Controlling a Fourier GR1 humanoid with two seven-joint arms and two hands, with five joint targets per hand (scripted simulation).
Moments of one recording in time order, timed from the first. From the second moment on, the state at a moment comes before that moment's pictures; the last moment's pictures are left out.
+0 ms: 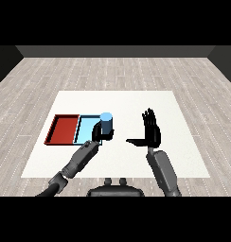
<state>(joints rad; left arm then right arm) -0.57 0.08 -0.50 -0.85 0.60 0.42 -0.62 -0.19 -0.09 0.23 -1.68 -0.36 -0.28 -0.24</state>
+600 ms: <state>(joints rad) -0.65 0.30 -0.46 -0.75 0.48 0.51 -0.37 -0.12 -0.09 0.12 -1.65 -0.44 -0.21 -0.29</state>
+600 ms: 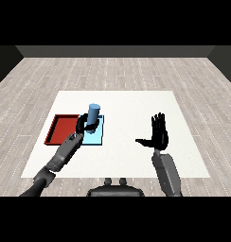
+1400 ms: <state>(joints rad) -0.81 0.17 -0.49 -0.15 0.36 0.55 -0.04 -0.12 -0.10 0.05 -1.54 -0.48 -0.14 -0.34</state>
